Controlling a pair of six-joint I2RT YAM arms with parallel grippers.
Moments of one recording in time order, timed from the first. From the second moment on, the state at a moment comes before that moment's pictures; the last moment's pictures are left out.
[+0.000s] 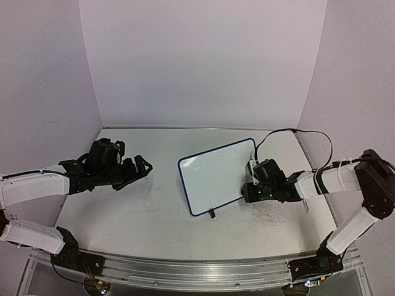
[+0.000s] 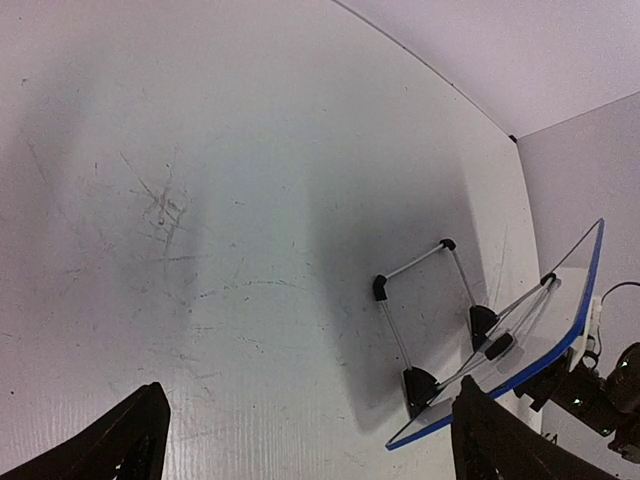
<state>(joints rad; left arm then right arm) -0.69 1.15 0.70 -0.18 -0.06 -0.88 0.70 1.56 0.70 -0.01 0.20 0.42</state>
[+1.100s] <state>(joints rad) -0.69 1.14 0.68 -0.13 0.02 -0.91 0.71 1.59 0.71 -0.04 0.22 0.48</state>
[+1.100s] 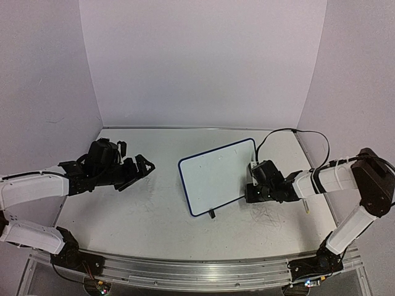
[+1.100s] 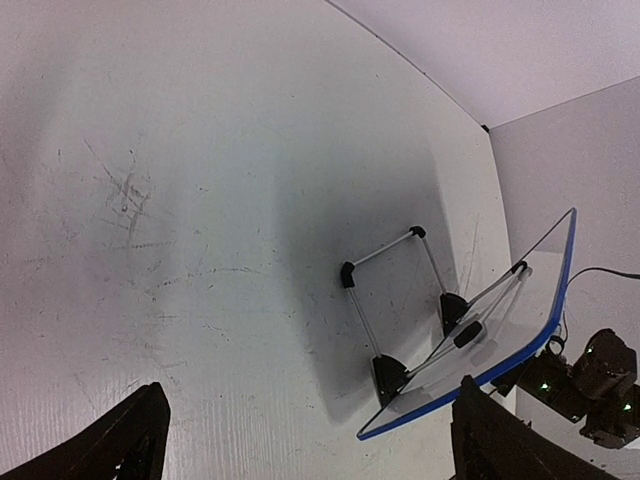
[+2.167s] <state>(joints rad) -0.69 1.14 0.67 -0.10 0.03 -0.91 0.84 1.54 0.64 -0.08 0.51 0.89</state>
